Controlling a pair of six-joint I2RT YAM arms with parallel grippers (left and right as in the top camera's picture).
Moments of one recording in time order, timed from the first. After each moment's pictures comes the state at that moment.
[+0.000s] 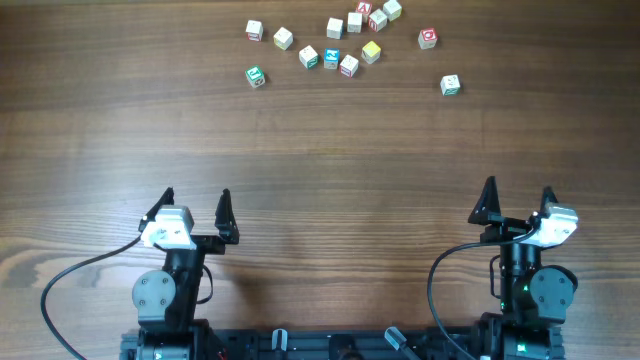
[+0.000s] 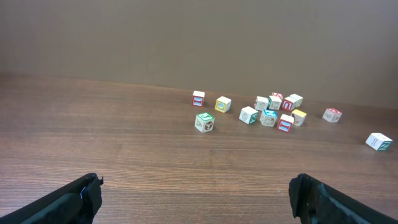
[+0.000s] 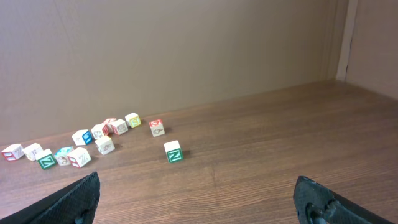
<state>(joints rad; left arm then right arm) 0.01 0.01 0.01 -0.07 0.10 -0.14 -0.15 0.02 0.01 0.00 -0.02 0.15</state>
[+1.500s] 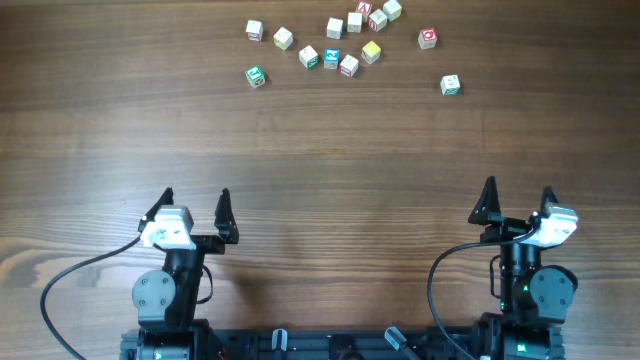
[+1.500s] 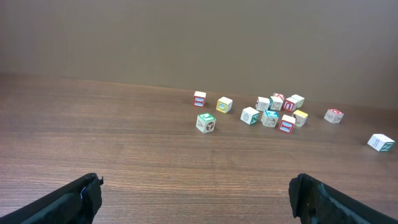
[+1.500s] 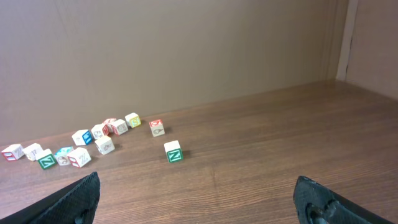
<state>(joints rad) 0.01 0.01 0.01 -0.07 0.09 -0.14 -0.15 0.02 0.01 0.00 -0.02 0.15</state>
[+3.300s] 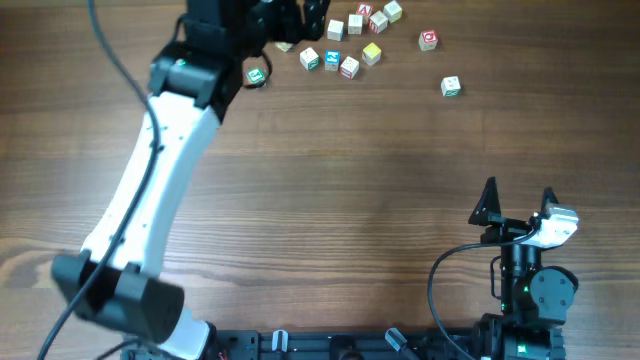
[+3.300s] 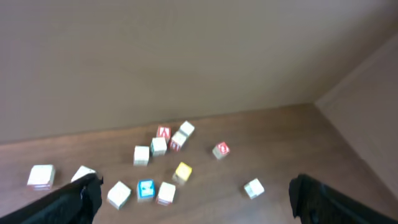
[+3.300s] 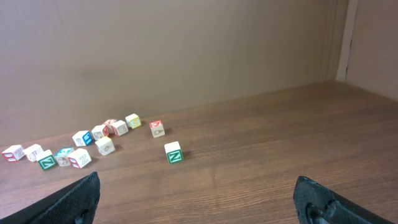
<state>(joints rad) -0.31 1.74 1.73 -0.37 0.24 -0.27 -0.15 0.01 0.01 0.00 -0.02 0.15</state>
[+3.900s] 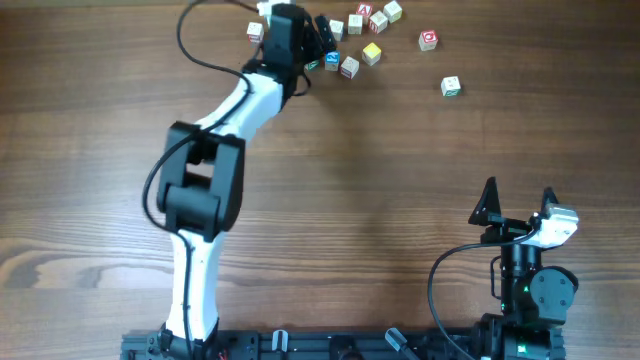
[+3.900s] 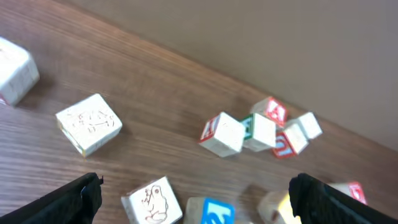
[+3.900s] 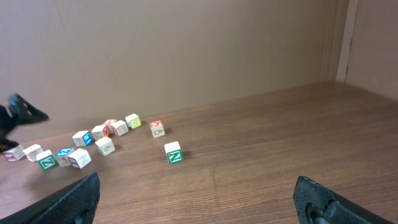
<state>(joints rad) -0.34 2.32 1.74 0.01 -0.04 -0.67 -0.15 0.01 0.01 0.00 -0.02 0.15</state>
